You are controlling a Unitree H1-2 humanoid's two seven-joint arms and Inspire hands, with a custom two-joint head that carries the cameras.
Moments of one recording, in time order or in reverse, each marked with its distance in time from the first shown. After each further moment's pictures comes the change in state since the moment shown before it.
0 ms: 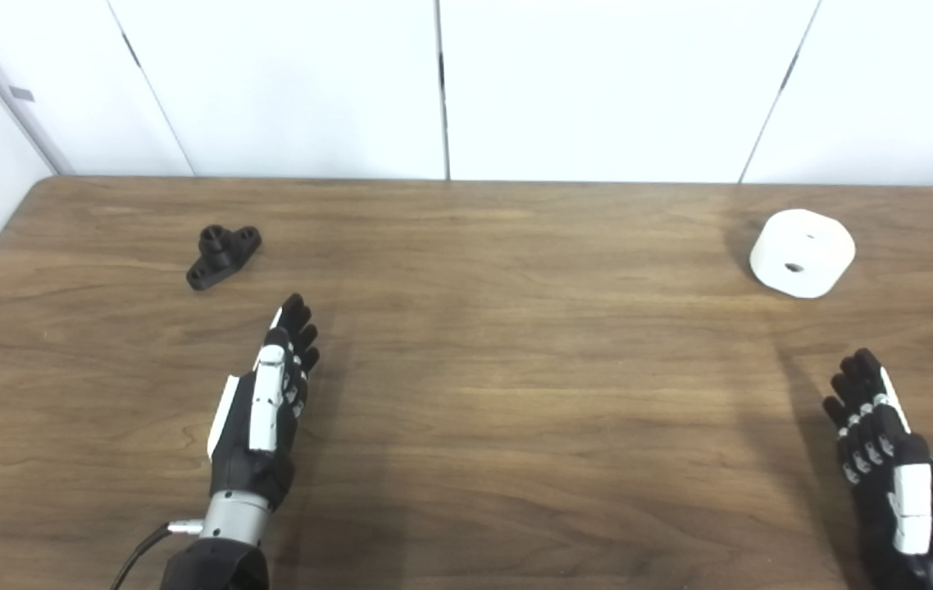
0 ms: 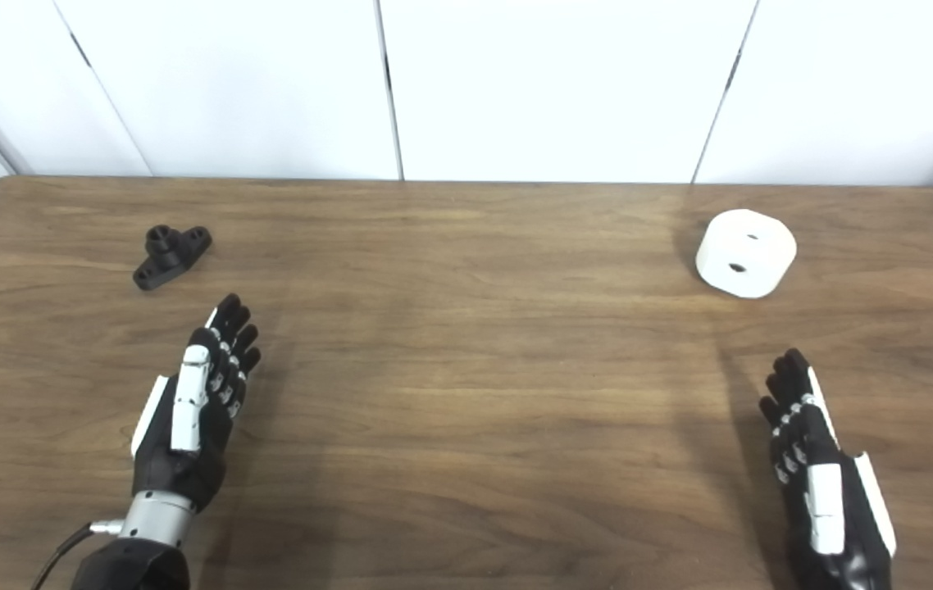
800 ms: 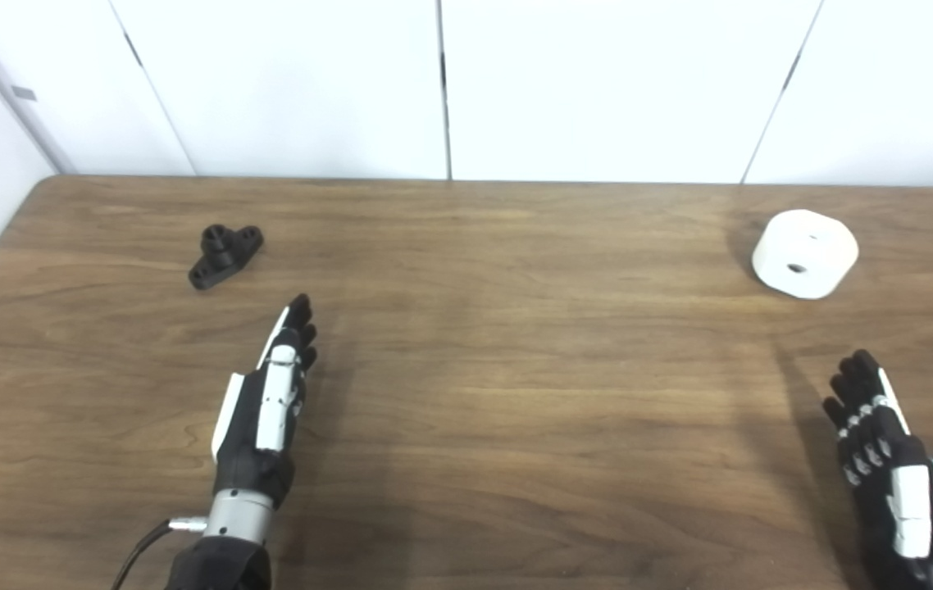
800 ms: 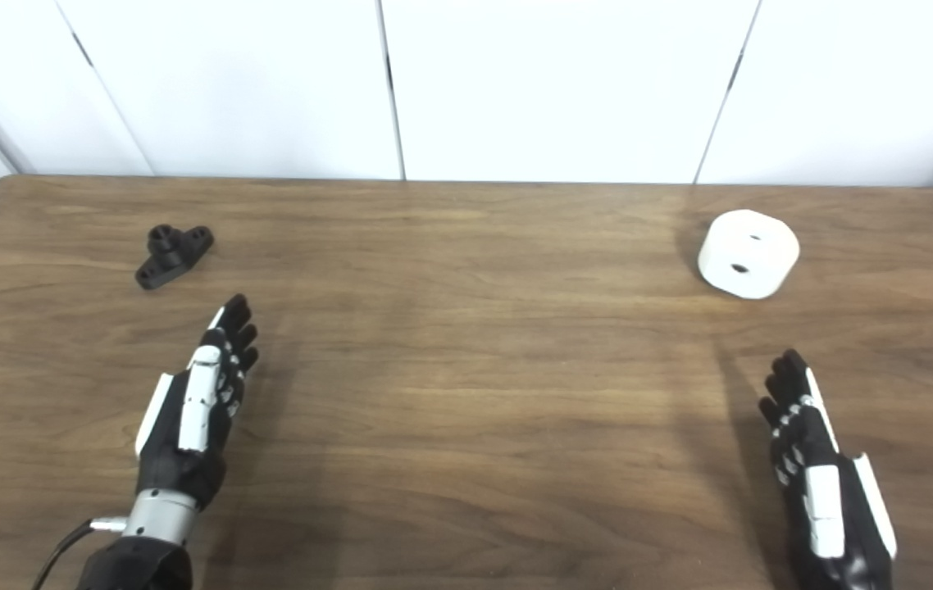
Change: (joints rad) left arm 0.000 -0.004 -0.019 -0.004 0.093 0.002 0.005; right arm 0.005 -0.002 -0.003 0.001 -0.007 -0.009 0.003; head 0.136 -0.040
